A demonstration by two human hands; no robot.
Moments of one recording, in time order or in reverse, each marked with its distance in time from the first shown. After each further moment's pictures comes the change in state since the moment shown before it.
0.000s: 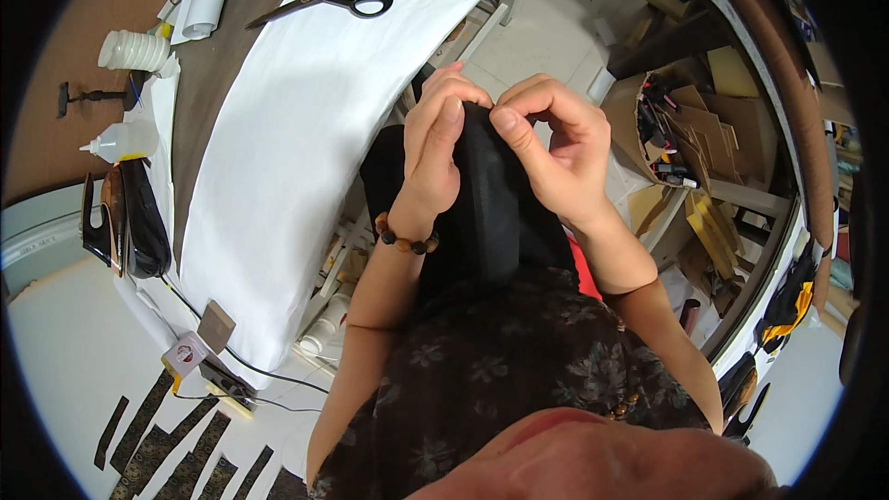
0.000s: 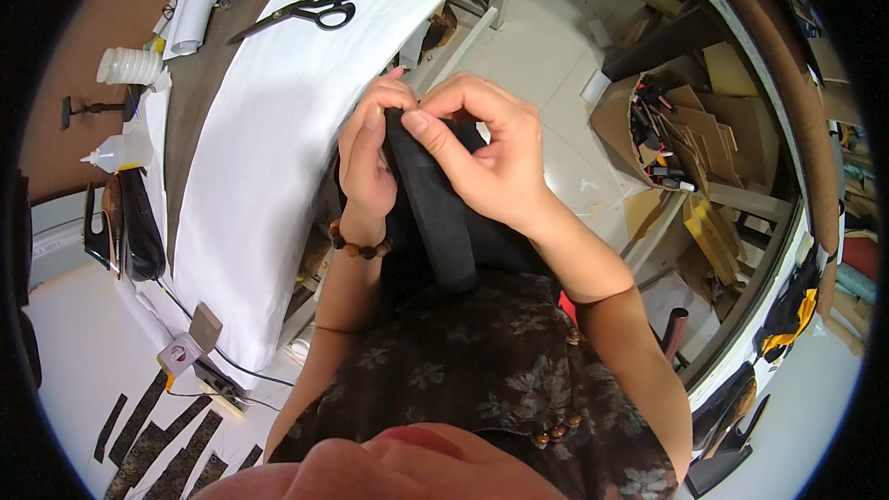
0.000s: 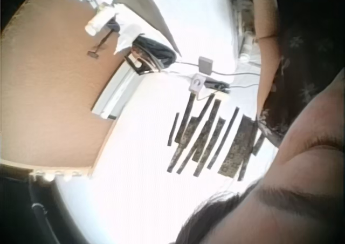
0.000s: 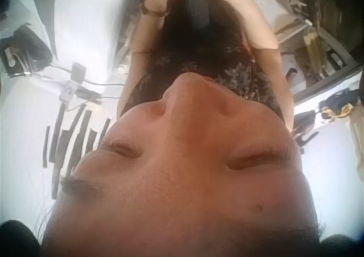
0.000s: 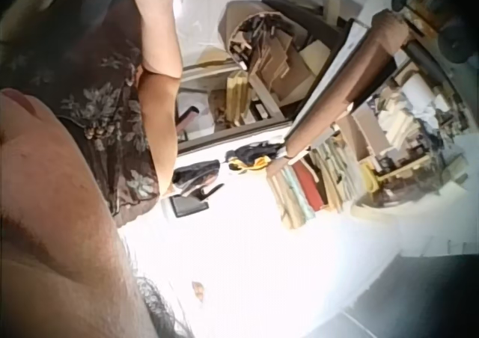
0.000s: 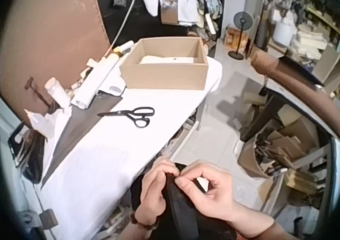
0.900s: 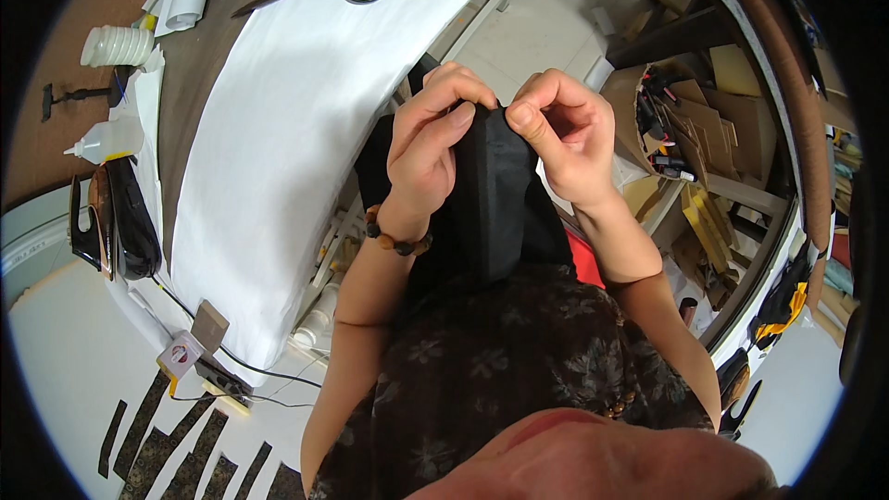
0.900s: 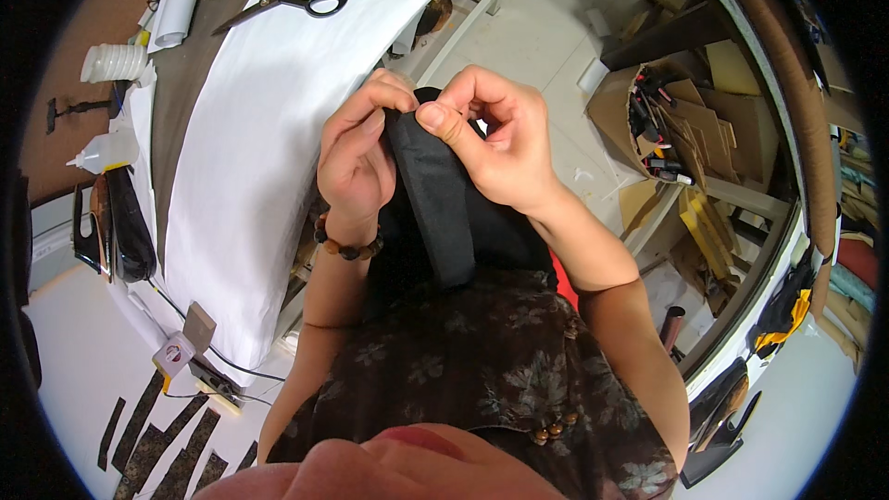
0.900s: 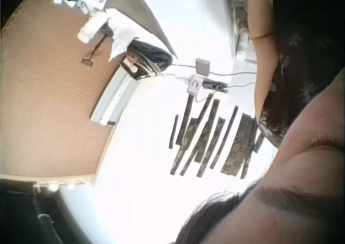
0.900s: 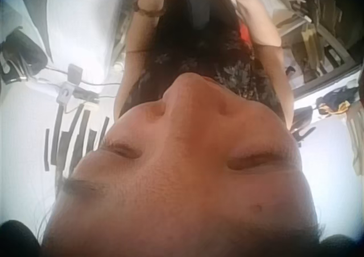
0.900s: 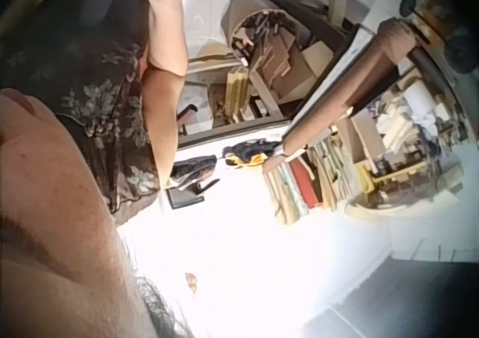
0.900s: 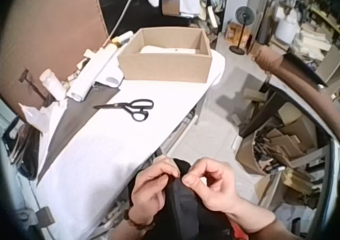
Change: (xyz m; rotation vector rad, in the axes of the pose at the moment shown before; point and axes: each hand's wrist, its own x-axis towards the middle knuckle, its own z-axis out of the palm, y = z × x) left_hand 0.000 0.000 -0.004 -0.366 0.011 -0.205; right_hand -0.003 0.022 -0.004 0.281 -0.037 0.237
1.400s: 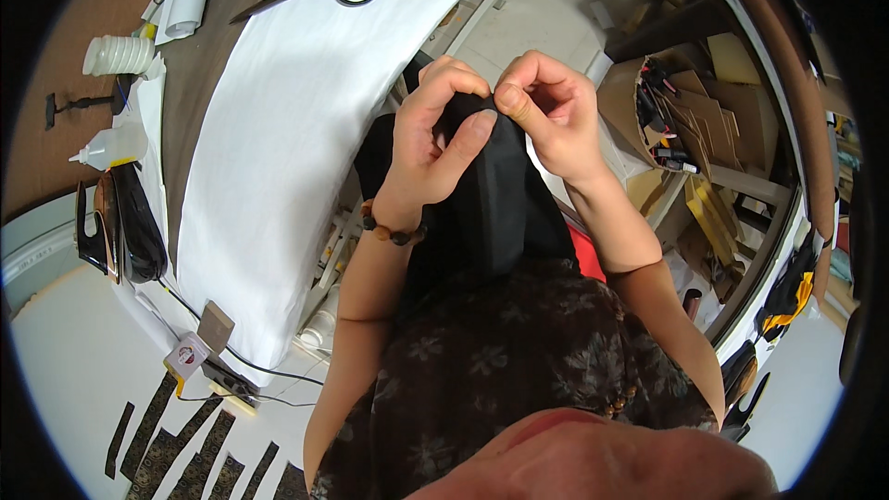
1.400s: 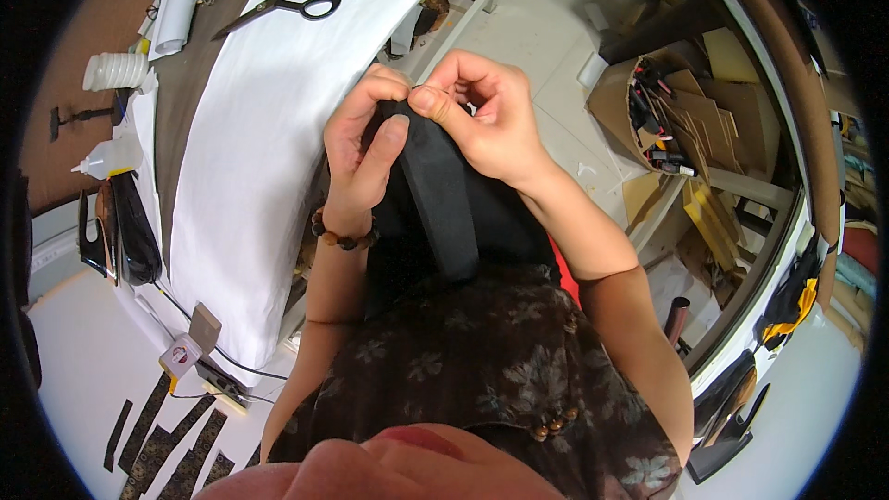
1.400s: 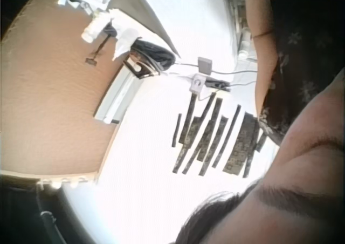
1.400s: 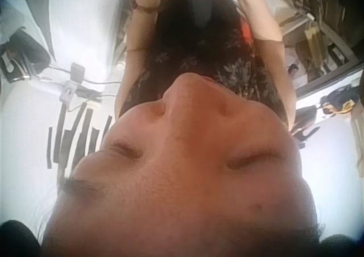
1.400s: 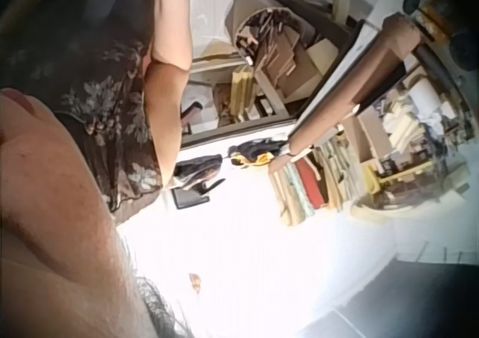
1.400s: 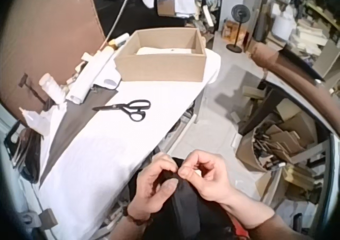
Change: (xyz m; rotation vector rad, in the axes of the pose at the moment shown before) left_hand 0.000 -0.002 -0.002 0.260 -0.107 0.121; right_hand 0.008 0.013 -0.004 0.077 -0.030 0.007
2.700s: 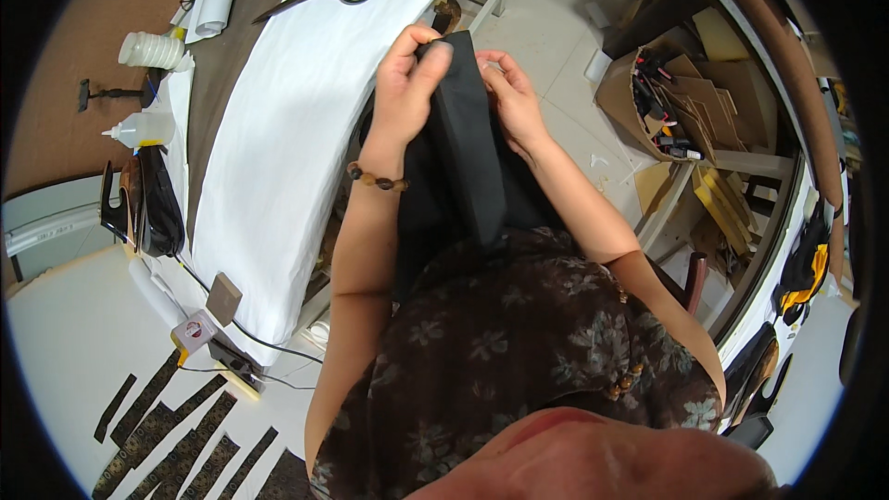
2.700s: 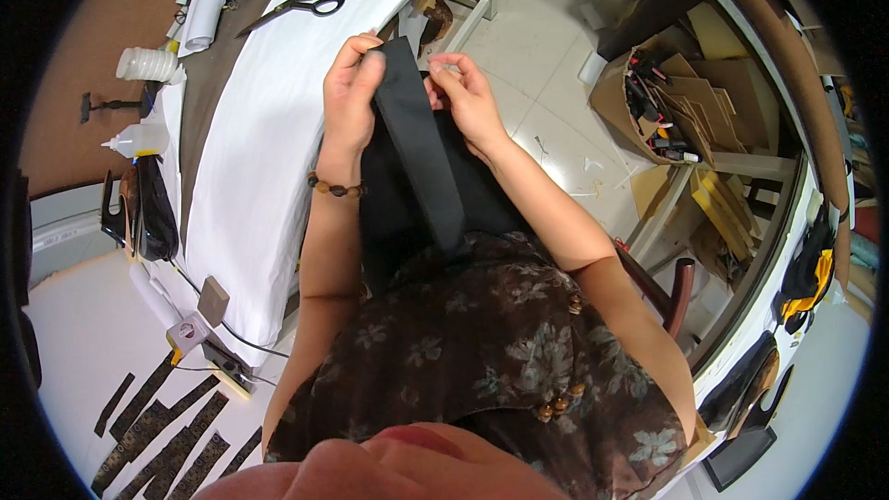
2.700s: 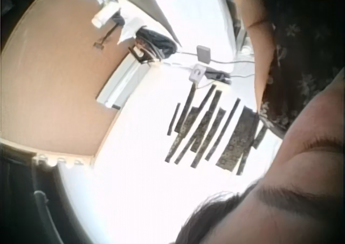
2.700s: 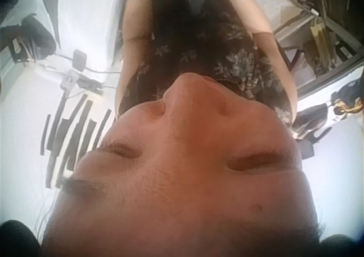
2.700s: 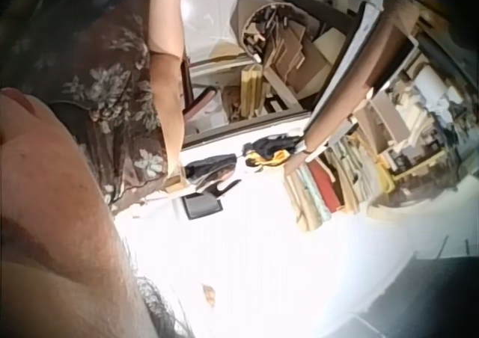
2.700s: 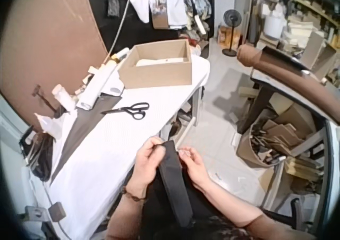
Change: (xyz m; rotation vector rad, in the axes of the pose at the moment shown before) left_hand -0.002 0.009 0.013 -0.137 0.128 -0.169; right_hand -0.037 0.061 -0.001 0.363 0.231 0.326
